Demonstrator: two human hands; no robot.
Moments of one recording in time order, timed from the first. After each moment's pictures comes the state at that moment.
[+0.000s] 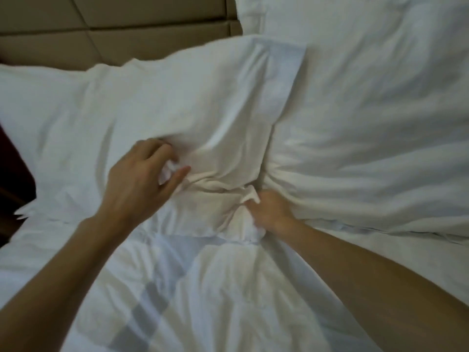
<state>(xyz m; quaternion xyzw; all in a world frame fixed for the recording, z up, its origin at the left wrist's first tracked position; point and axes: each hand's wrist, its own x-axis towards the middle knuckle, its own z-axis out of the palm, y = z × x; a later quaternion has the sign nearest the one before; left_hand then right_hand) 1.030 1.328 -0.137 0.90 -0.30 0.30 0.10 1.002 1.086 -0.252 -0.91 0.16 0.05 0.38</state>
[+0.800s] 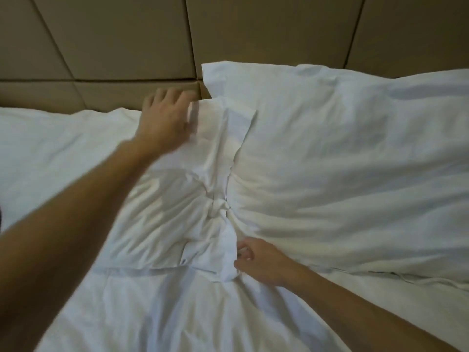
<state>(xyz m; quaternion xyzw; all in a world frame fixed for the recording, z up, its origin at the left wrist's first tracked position) 1.146 1.199 -0.039 0.92 -0.25 0.30 0.07 0.948 1.023 -0.205 -0.89 0.05 0.18 0.41</state>
